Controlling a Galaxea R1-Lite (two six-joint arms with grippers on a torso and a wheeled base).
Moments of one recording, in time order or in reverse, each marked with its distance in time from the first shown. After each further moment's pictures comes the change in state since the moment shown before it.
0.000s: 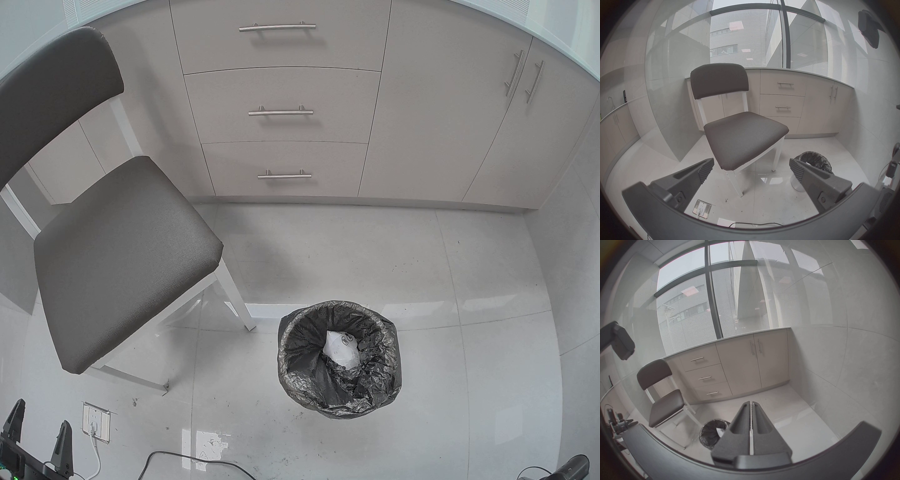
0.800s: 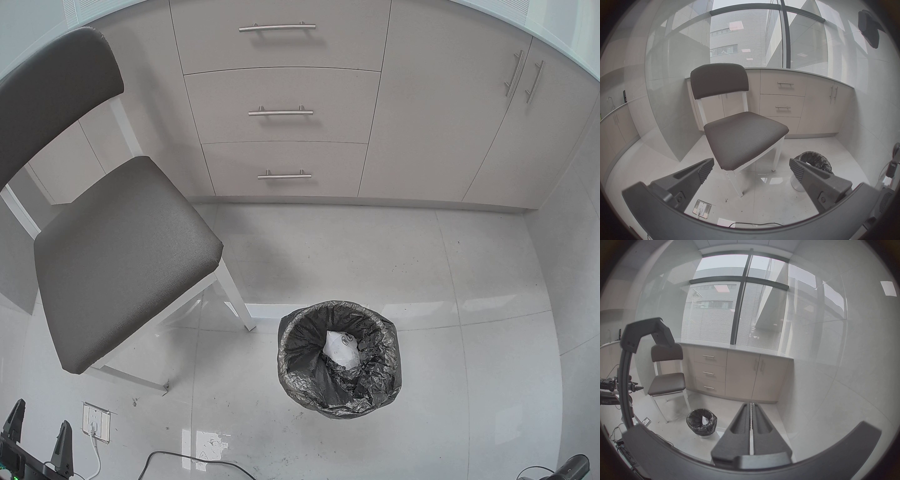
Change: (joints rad) left arm 0.000 0.000 0.000 0.000 0.000 0.000; right arm 0.069 0.102 -0.933 0.740 -0.026 -0.390
